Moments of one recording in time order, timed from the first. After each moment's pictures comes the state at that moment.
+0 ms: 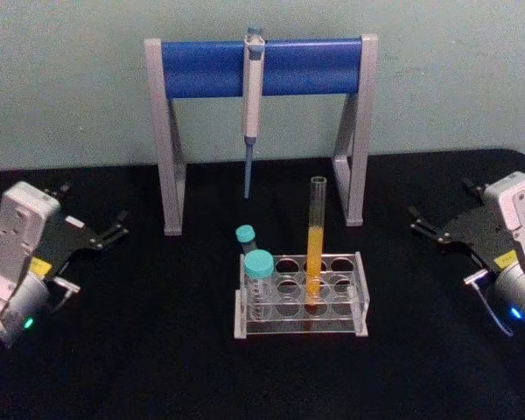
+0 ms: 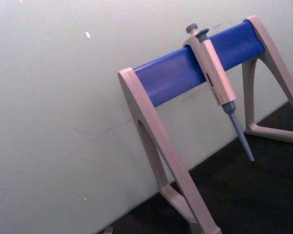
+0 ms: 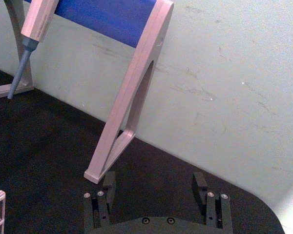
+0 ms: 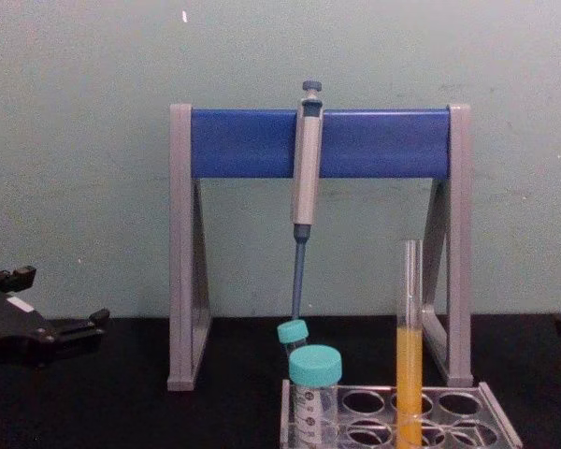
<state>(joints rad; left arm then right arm) -0.20 0.60 0.45 -1.41 -0.25 -0.12 0.03 0.20 0.60 -0.45 -1.41 0.25 -0.12 -0.03</state>
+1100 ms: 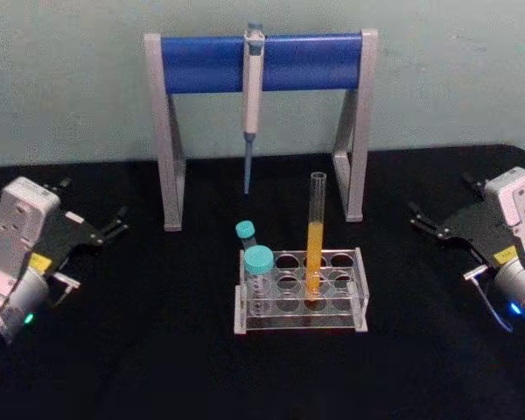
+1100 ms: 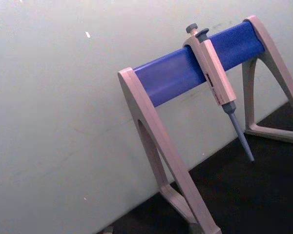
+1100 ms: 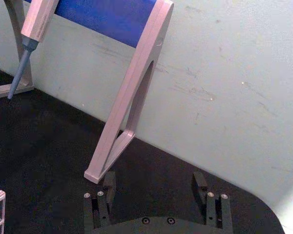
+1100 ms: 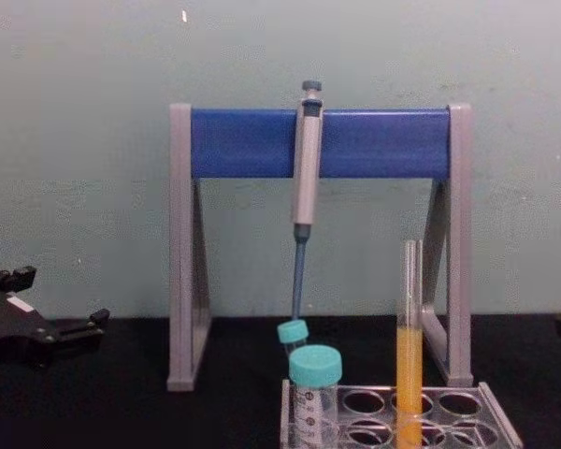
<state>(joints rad) -0.20 0.60 0.45 -1.41 -0.25 -0.12 0.03 0.20 0.60 -0.45 -1.41 0.25 -0.12 -0.03</state>
